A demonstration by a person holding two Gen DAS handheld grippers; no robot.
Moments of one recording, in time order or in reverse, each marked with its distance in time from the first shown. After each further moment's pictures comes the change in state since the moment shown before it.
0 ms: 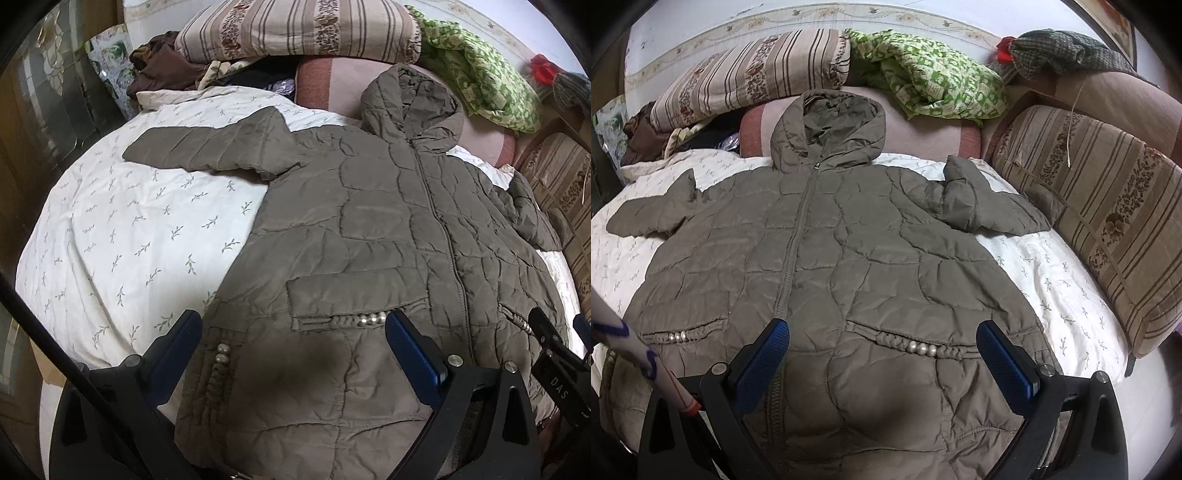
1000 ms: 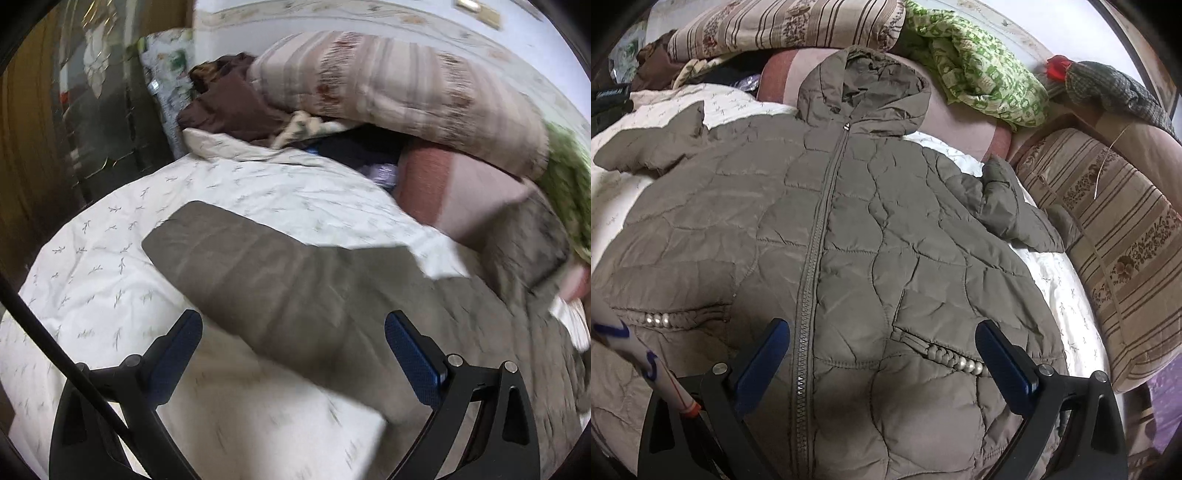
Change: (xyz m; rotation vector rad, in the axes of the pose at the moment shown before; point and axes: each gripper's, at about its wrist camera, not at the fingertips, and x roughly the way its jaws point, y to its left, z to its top) left arm 0.142 0.144 0.205 -0.229 -0.213 0.130; right arm 0.050 0.065 0.008 -0.196 0.122 -0.090
